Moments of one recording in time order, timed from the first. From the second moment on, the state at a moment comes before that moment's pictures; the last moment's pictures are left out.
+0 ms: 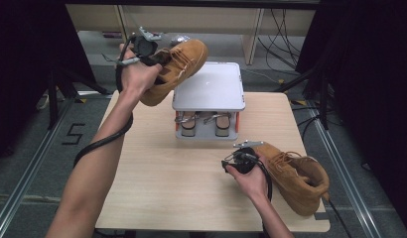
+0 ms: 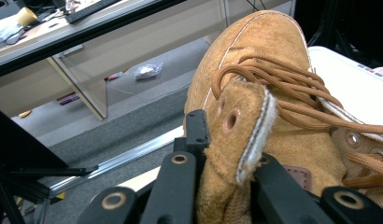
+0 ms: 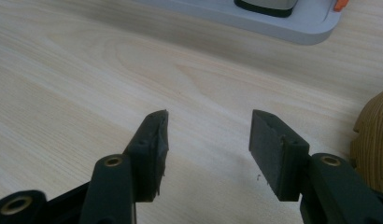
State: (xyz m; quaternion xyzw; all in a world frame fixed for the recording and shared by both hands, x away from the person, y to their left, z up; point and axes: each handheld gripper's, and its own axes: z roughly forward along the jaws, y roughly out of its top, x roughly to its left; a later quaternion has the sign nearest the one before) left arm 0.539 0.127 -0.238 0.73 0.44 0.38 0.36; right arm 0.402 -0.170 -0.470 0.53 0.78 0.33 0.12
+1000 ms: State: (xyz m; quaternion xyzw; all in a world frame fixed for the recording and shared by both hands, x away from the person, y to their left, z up) left arm 0.549 0.084 -0.239 0.76 0.42 0.34 0.37; right arm 0.400 -0.172 -0.469 0.52 0.78 0.33 0.13
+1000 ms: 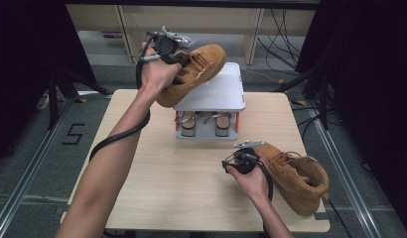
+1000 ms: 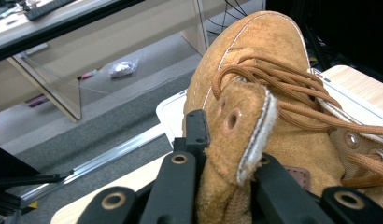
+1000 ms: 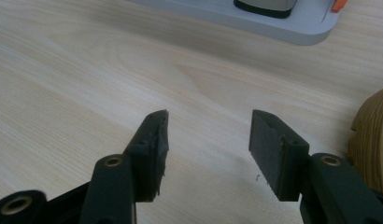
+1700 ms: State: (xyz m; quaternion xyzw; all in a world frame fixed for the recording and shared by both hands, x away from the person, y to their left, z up) left arm 0.579 0.076 -0.253 0.77 0.41 0.32 0.38; right arm 0.399 -0.172 -0.472 0.52 0.77 0.33 0.12
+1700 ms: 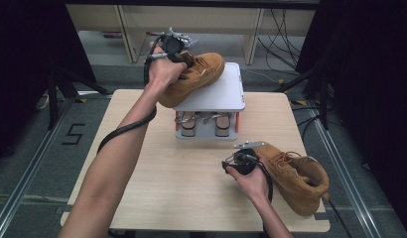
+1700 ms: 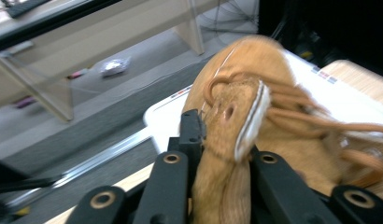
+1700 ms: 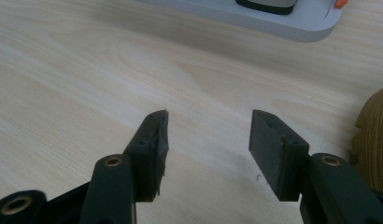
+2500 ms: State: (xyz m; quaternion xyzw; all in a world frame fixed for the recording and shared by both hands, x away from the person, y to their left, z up) left arm 0.607 0.110 -0.273 0.71 0.47 0.33 0.41; right arm 0.399 -0.172 -0.472 0.53 0.78 0.33 0.11
